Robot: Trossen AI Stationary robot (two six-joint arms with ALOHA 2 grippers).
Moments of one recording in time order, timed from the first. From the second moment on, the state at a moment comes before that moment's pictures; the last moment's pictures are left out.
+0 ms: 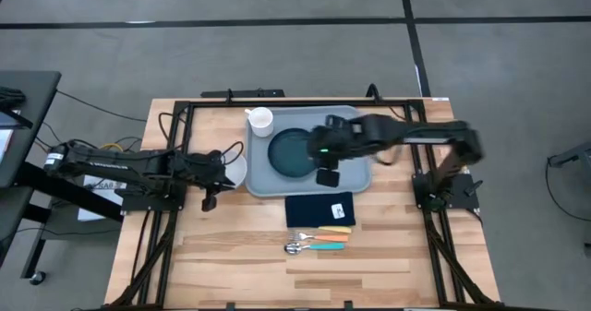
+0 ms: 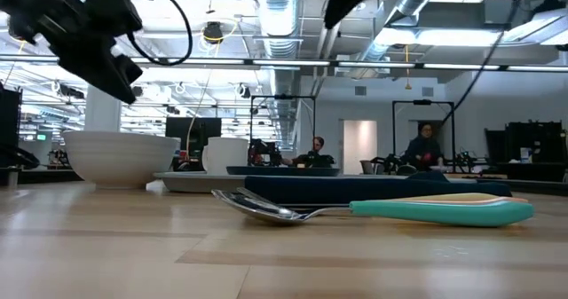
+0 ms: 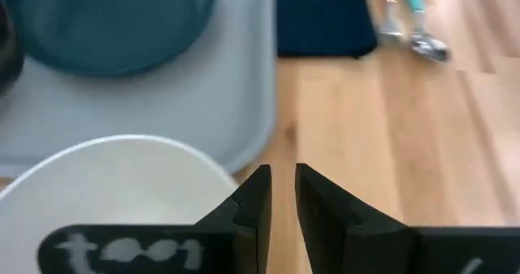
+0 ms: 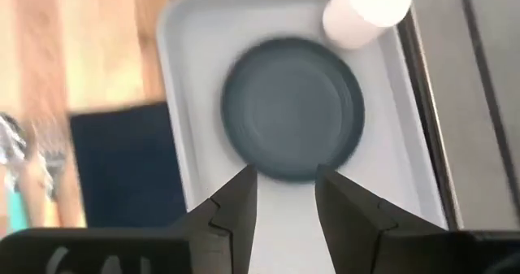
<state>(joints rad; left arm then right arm) -0.04 0.71 0.47 -0.49 0.00 -0.12 0.04 1.70 1.80 -1.17 0.27 0.03</state>
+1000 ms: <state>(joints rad) -0.26 1.15 0.80 -0.91 -0.17 -0.44 0.14 1.06 0.75 -0.22 0.34 0.10</state>
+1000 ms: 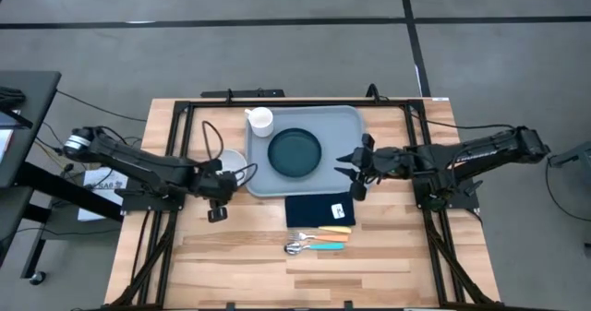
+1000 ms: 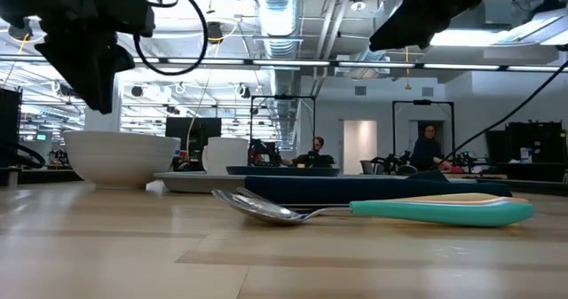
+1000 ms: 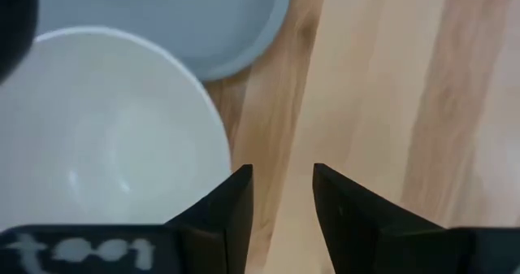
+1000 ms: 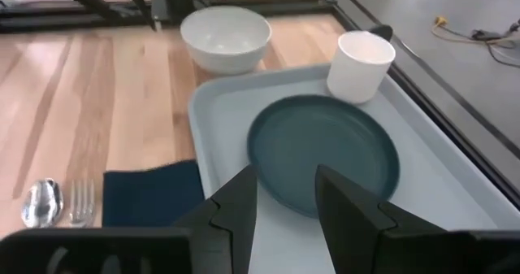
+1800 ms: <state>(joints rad) -0.26 1.28 0.89 -1.04 -0.23 -0.45 0.14 1.07 0.75 -0.22 0.34 0.10</state>
